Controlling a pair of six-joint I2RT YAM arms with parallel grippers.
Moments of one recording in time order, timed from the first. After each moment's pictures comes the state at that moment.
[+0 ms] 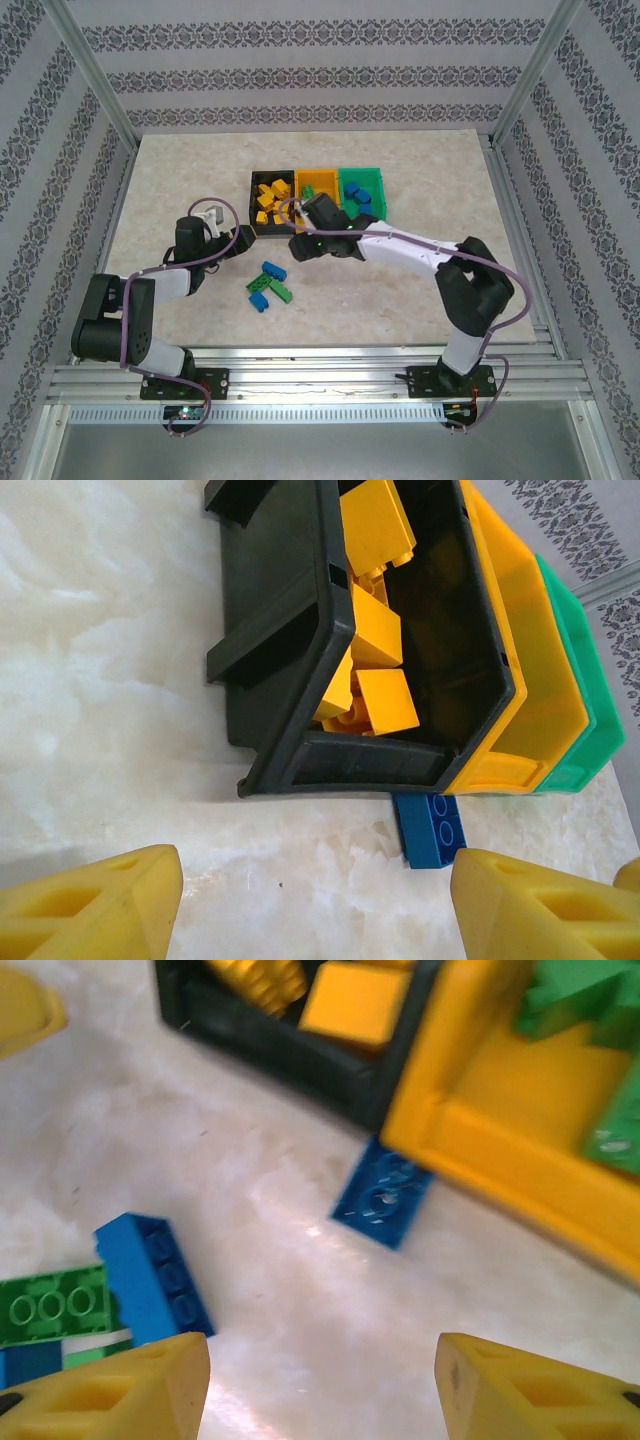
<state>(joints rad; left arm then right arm) -0.05 1.47 0.48 0.43 0.47 -0.58 0.79 1.78 1.24 -0.39 -0.04 0.29</state>
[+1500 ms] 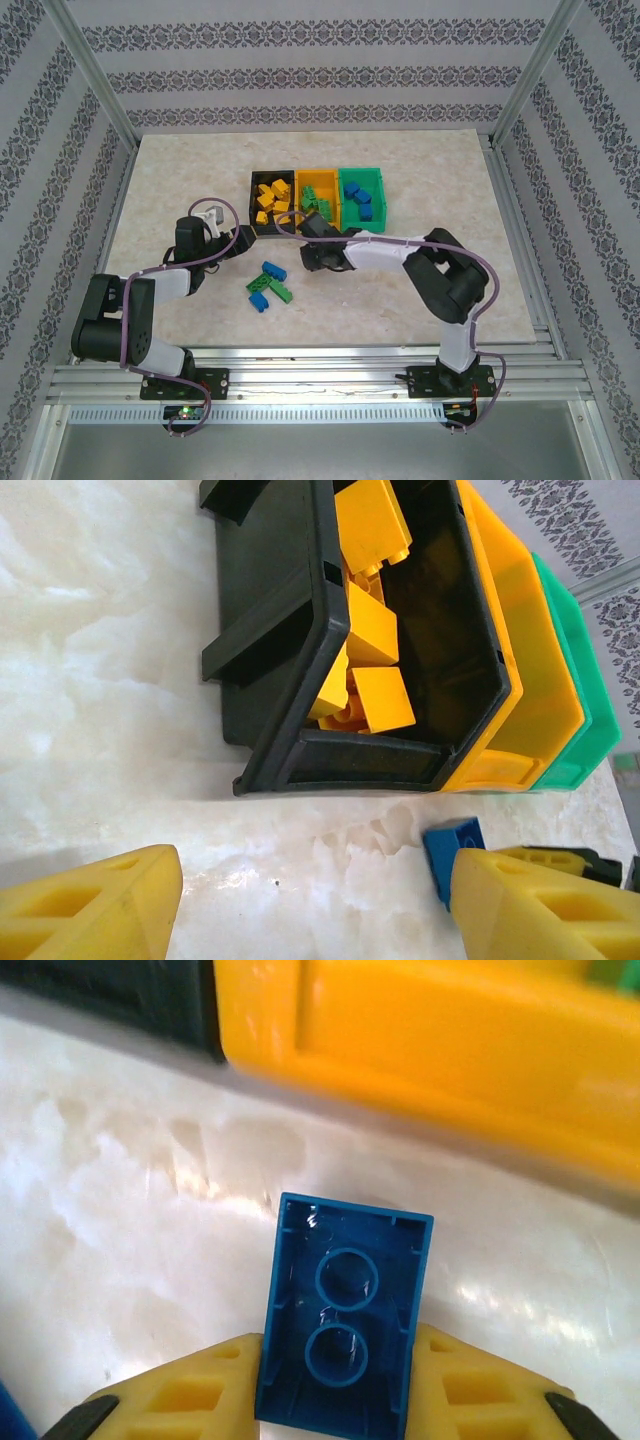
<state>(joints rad) -0.05 1.47 0.48 0.43 0.48 -0.58 0.79 1.90 1.15 -0.29 0.09 0.47</state>
